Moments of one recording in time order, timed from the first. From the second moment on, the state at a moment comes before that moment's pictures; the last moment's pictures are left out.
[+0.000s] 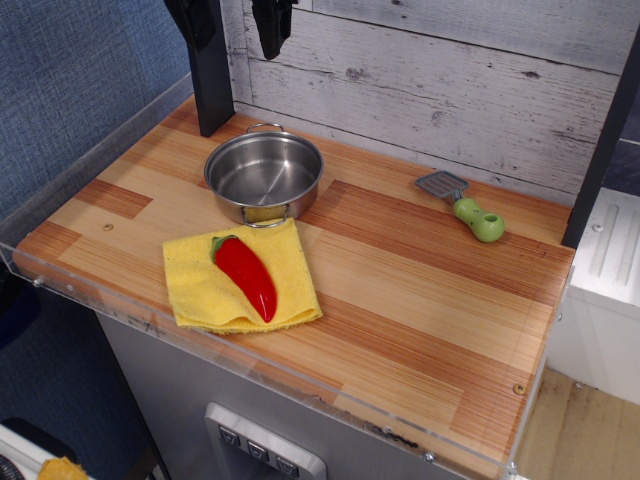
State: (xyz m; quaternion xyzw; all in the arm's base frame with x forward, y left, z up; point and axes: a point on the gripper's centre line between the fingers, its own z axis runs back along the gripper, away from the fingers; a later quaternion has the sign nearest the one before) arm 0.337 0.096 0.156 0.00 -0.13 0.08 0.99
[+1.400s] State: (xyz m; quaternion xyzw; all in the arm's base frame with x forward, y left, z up) arm 0.336 -0.038 0.105 -0.06 0.02 0.31 0.95
